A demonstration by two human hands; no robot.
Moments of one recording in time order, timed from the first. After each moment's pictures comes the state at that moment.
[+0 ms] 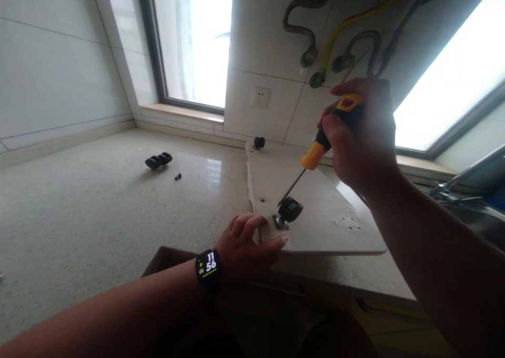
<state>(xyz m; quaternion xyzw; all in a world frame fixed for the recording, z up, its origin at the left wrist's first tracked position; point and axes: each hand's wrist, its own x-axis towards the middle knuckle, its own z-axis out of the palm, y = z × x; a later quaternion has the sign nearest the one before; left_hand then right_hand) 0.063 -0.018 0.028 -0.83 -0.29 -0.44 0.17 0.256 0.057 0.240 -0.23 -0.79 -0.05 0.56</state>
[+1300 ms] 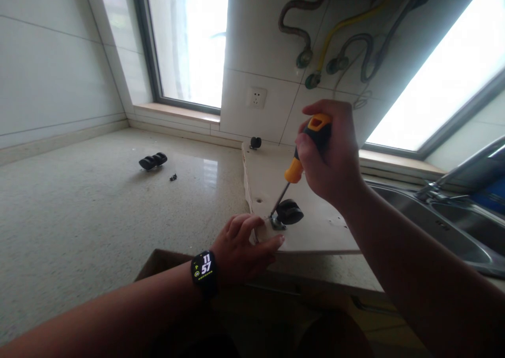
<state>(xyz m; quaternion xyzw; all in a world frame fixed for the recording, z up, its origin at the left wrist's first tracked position) 0.062 -0.018 0.028 -0.84 -0.28 -0.43 0.17 0.238 0.044 0.216 -0.25 -0.81 -0.09 0.53</state>
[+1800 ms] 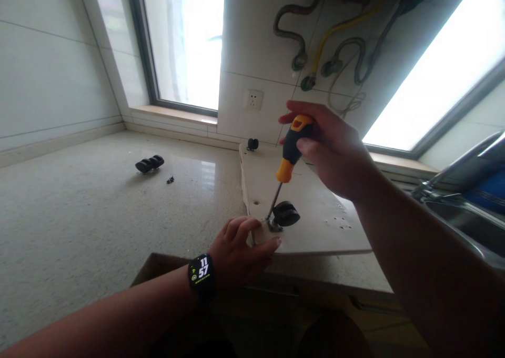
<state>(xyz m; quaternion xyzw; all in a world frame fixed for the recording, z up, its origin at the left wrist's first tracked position) 0.063 -0.019 0.028 -0.84 -0.29 -0.43 0.17 0.247 0.037 0.237 -0.25 -0.85 0.11 0.45</state>
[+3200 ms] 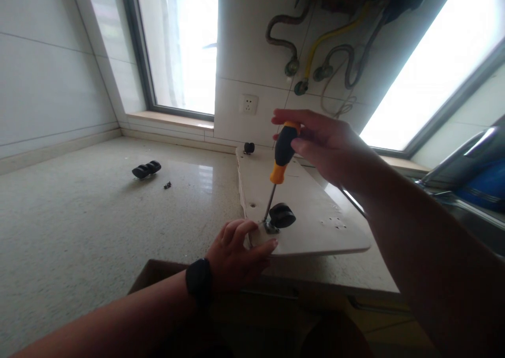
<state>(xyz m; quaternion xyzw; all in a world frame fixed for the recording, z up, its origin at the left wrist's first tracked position) 0.063 -0.021 0.030 -0.84 -0.29 -0.43 0.17 0.256 0.039 0.256 -0.28 -0.87 0.09 0.41</state>
